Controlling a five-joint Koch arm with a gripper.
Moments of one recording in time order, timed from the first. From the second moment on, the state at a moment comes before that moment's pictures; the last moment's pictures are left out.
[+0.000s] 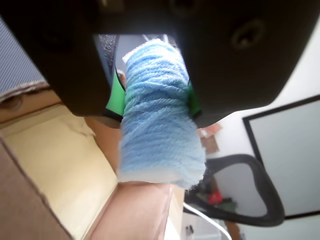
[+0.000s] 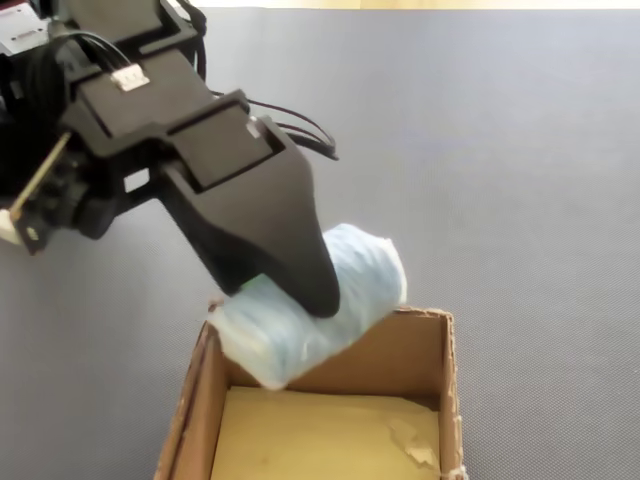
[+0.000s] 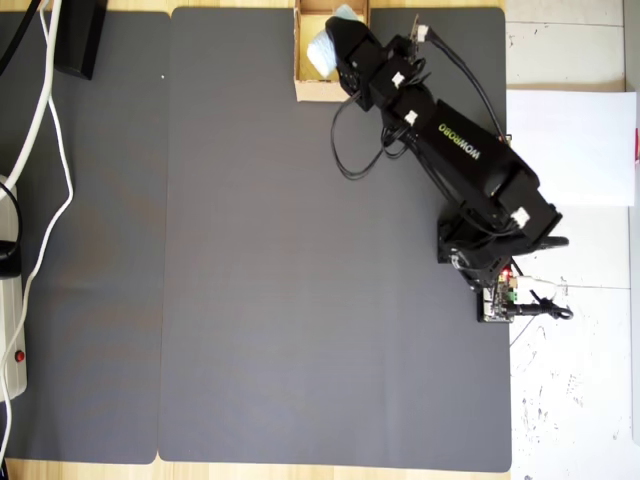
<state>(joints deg) 49.5 90.3 118.9 -6.0 86.7</state>
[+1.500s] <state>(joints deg) 9.1 130.4 166.6 -1.4 88.9</state>
